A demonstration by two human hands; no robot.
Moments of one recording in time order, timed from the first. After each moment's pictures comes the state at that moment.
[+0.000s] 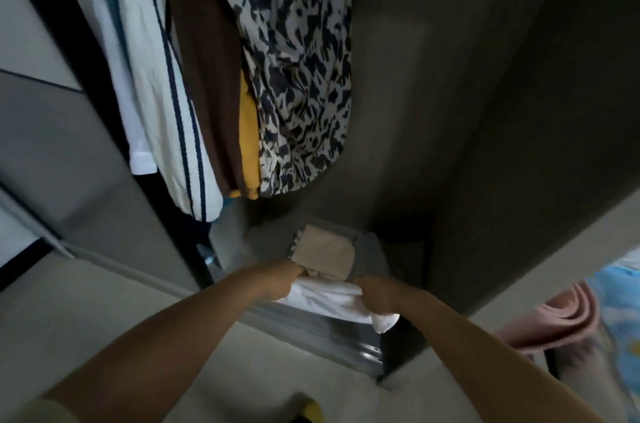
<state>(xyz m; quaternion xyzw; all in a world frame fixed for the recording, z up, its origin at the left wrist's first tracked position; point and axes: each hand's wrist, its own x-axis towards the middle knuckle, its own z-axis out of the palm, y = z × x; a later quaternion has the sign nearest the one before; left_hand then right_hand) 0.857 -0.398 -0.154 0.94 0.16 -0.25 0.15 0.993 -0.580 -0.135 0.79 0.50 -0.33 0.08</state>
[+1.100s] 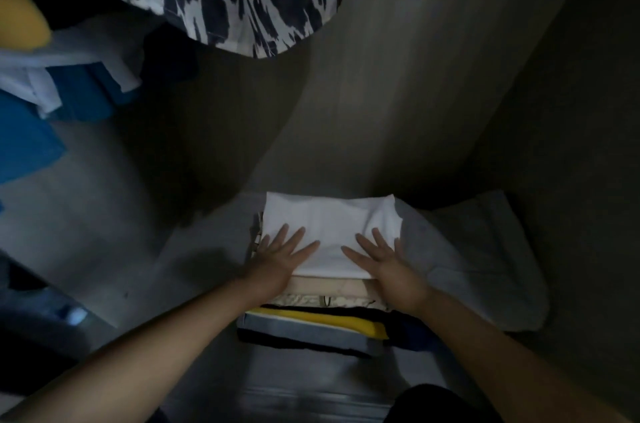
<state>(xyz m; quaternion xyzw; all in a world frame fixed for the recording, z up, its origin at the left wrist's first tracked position) 1.075 -0.202 -0.630 0.99 0.03 -0.09 0.08 1.190 -0.438 -0.598 0.86 0.49 -0.13 0.04</state>
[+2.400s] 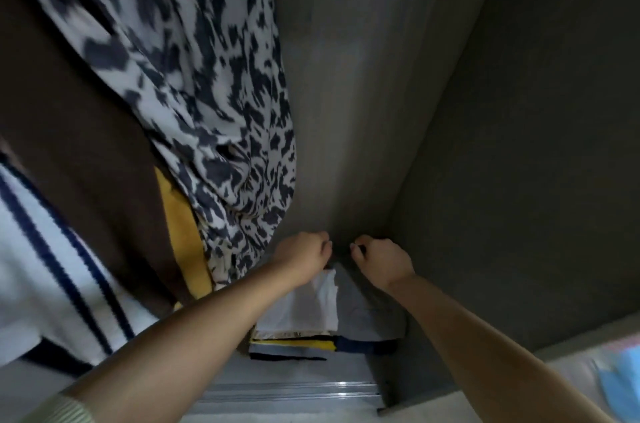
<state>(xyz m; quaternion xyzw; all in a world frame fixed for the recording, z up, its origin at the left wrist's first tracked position) 1.059 -0.307 -0.105 0.97 0.07 -0.02 0.22 1.120 -0.471 -0.101 0.95 0.26 -0.11 -0.13</state>
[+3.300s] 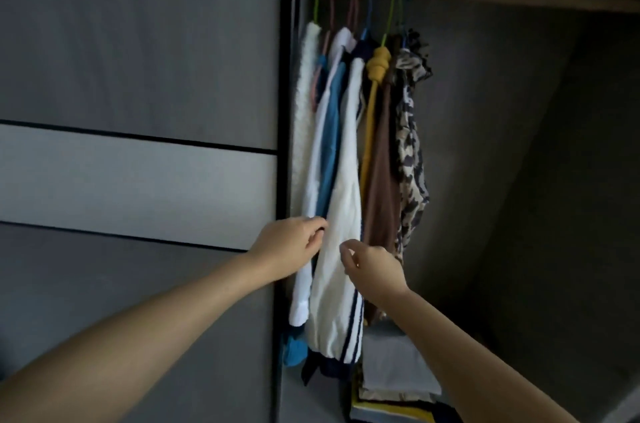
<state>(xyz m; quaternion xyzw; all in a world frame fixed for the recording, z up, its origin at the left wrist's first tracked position) 0.717 -0.050 0.098 0.96 -0.01 0.25 0.13 0.801 -0.215 0.065 0.90 0.35 0.07 -0.23</state>
